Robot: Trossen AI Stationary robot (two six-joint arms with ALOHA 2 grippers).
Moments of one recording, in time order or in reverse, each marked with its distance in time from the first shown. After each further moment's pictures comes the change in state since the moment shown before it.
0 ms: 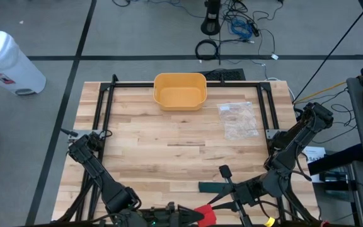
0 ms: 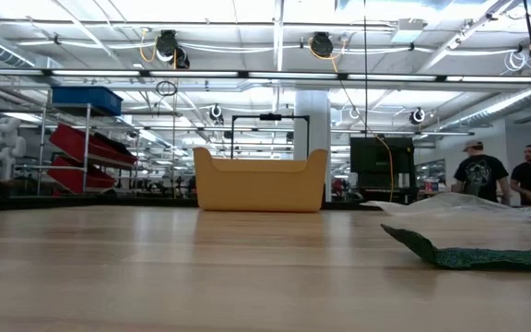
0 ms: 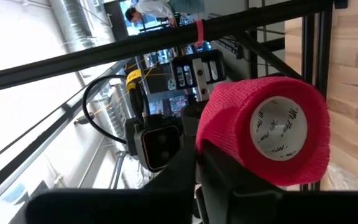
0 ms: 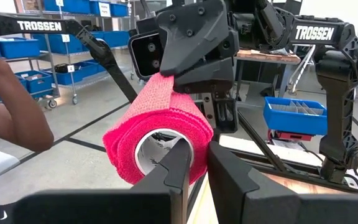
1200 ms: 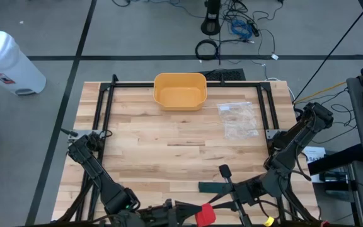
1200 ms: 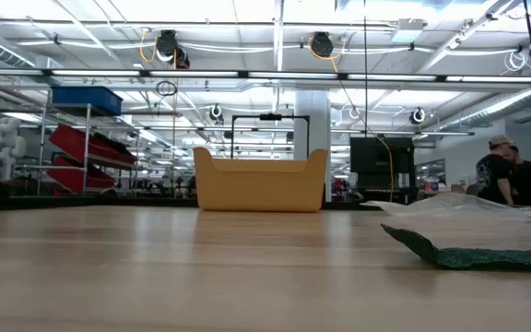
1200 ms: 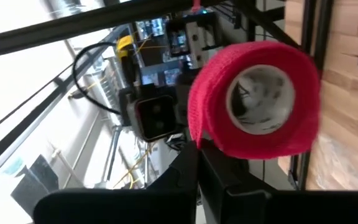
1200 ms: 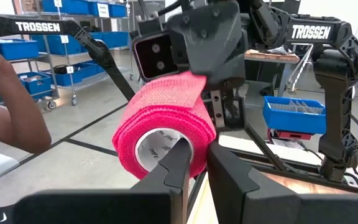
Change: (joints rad) left arm -0.011 -0.001 0.000 -0.010 -0.141 -0.011; right arm 0.002 0.000 0.000 0.000 0.001 0.008
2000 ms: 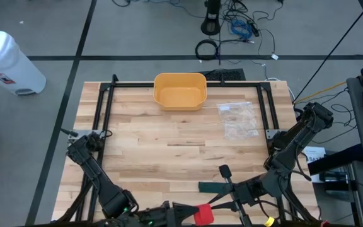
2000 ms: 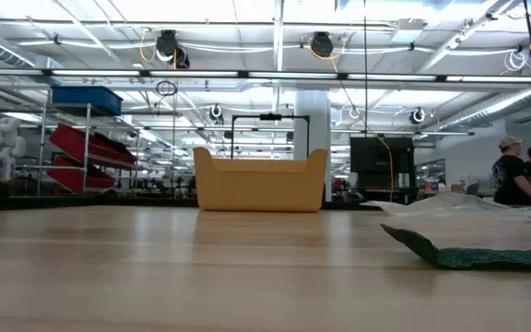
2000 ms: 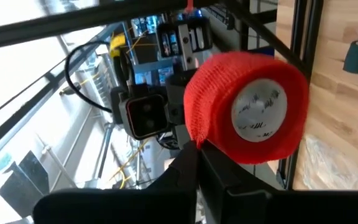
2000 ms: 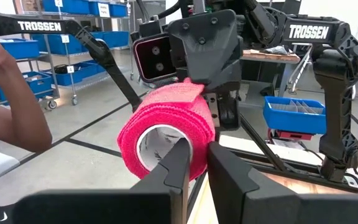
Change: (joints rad) left arm -0.023 0.000 0.000 -0.043 -0.028 -0.068; right arm 0.000 0.000 0.000 0.000 -0.002 -0.002
